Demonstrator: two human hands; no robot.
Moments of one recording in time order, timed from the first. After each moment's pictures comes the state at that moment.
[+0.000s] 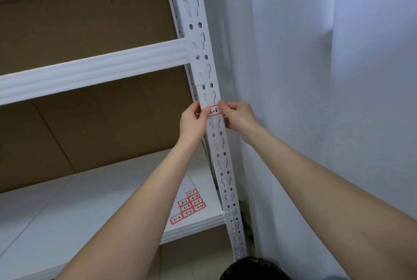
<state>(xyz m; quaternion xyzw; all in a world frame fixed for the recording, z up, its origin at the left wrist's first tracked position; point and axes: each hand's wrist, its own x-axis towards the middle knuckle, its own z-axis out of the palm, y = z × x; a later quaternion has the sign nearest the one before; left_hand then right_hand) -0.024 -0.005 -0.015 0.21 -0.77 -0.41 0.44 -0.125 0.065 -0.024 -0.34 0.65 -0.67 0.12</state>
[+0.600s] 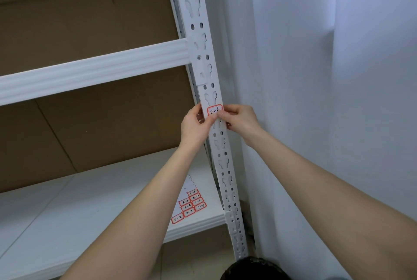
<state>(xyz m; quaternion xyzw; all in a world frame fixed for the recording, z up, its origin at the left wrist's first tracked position) -0.021 -0.005 -0.023 0.21 -0.78 -0.41 0.43 -0.127 0.069 -0.033 -0.36 0.61 -0.69 0.15</state>
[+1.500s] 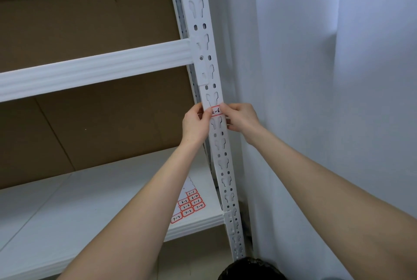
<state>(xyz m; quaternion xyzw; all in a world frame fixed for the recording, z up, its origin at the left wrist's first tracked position) -0.022 0.000 -0.015 0.22 -0.78 -0.40 0.43 -0.128 0.066 -0.023 -0.35 0.66 -0.65 0.12</state>
